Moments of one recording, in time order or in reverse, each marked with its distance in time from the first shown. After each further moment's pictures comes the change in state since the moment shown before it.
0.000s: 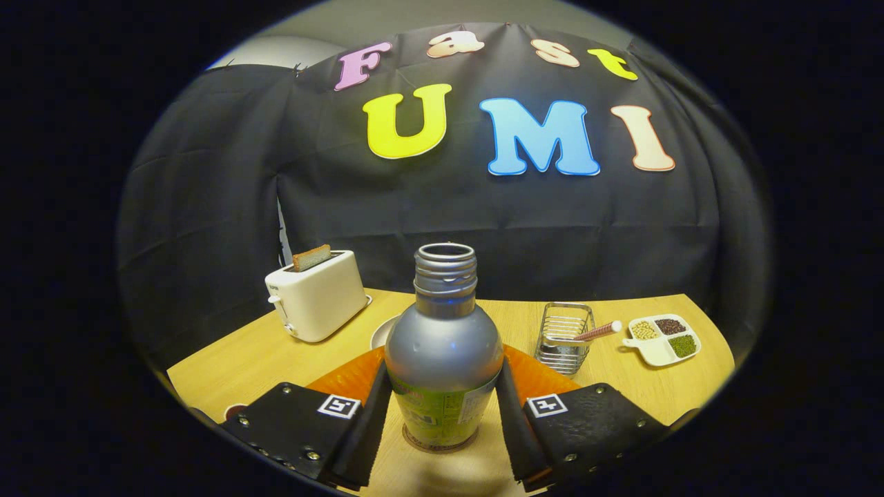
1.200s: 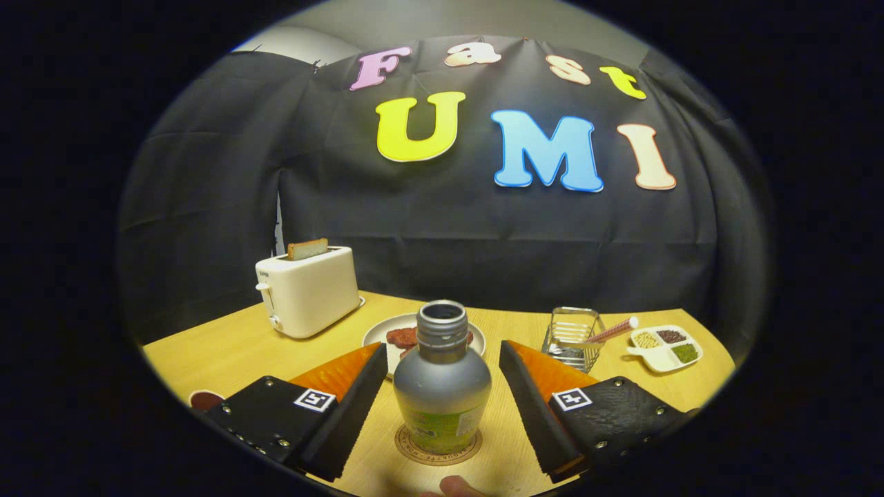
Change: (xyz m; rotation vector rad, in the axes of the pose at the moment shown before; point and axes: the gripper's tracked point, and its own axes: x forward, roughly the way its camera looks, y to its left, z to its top) arm 0.004 0.011 0.007 -0.092 -0.126 -0.068
